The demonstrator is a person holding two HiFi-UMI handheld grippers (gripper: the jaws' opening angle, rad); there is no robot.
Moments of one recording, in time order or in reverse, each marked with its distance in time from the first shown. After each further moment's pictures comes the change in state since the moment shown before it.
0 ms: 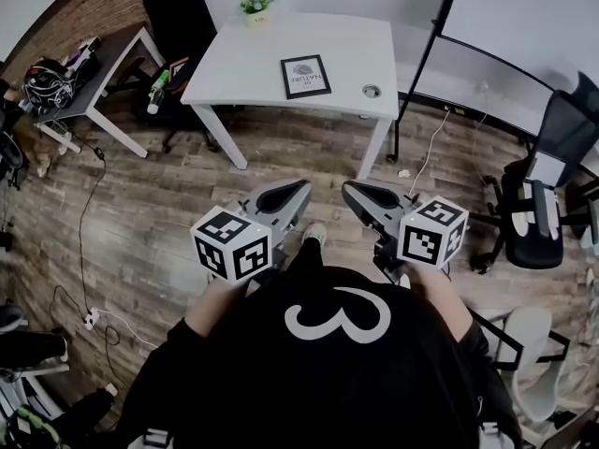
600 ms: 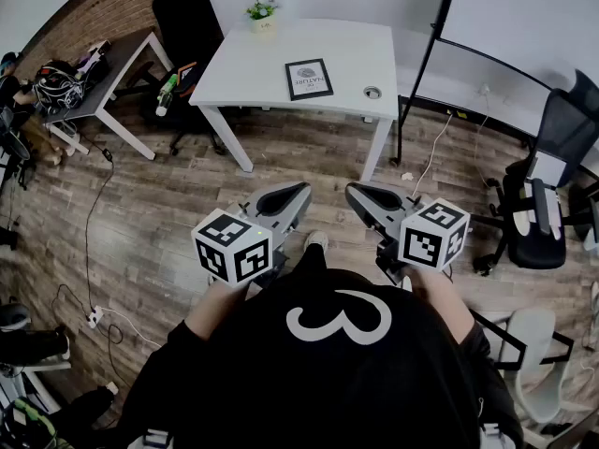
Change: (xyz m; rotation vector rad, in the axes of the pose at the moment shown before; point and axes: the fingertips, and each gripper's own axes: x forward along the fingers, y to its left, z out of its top) left arm -0.018 -0.034 -0.005 0.036 -0.004 0.022; right arm -0.031 0.022 -0.006 -0.039 0.000 -0.022
